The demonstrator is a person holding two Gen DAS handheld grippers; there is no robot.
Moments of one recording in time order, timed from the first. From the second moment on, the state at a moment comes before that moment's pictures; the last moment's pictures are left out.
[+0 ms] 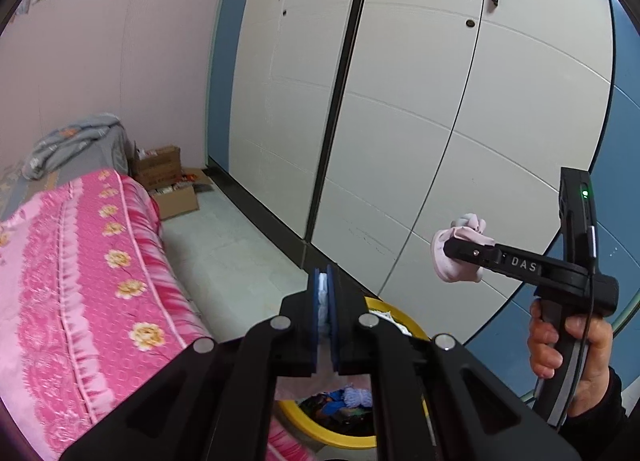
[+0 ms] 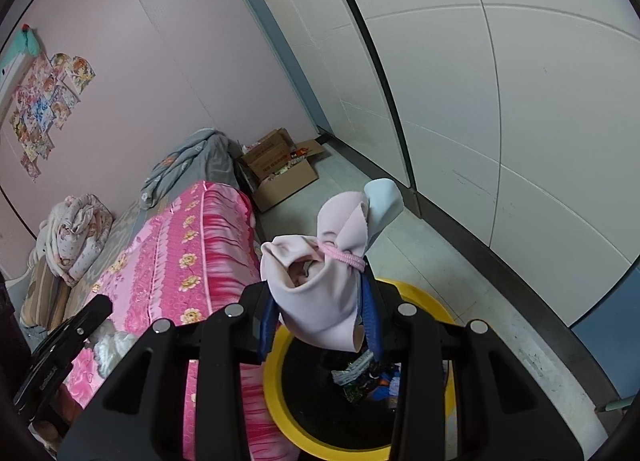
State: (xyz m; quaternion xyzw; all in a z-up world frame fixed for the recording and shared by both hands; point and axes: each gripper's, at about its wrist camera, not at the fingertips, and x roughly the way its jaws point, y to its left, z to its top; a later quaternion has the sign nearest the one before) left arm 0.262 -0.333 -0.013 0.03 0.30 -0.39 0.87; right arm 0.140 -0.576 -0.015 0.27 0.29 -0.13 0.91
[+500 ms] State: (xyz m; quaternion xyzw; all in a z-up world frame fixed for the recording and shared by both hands) left arm 0.285 -0.388 -0.116 0.04 0.40 -0.38 0.84; right arm 0.153 -0.589 -0.107 0.30 0.36 -0.13 0.87
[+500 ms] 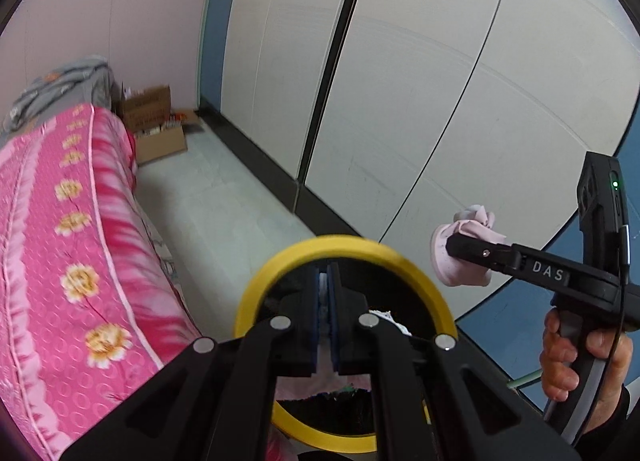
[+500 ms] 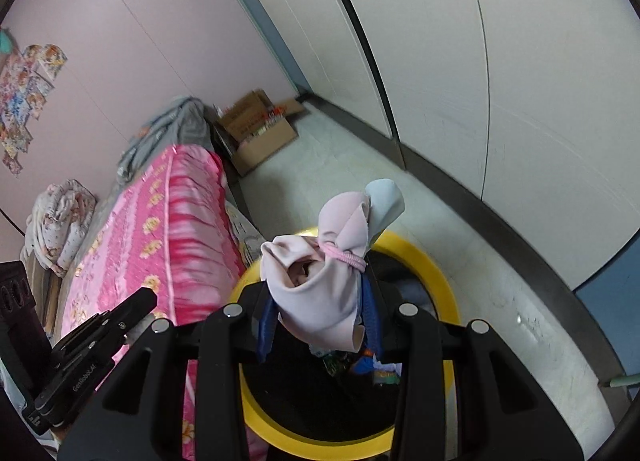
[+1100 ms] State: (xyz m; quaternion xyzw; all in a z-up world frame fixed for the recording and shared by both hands) left arm 0.295 -0.399 -0.159 0.04 0.45 -0.38 0.81; right arm 0.183 -0.590 -0.162 0.31 0.41 -0.14 0.85
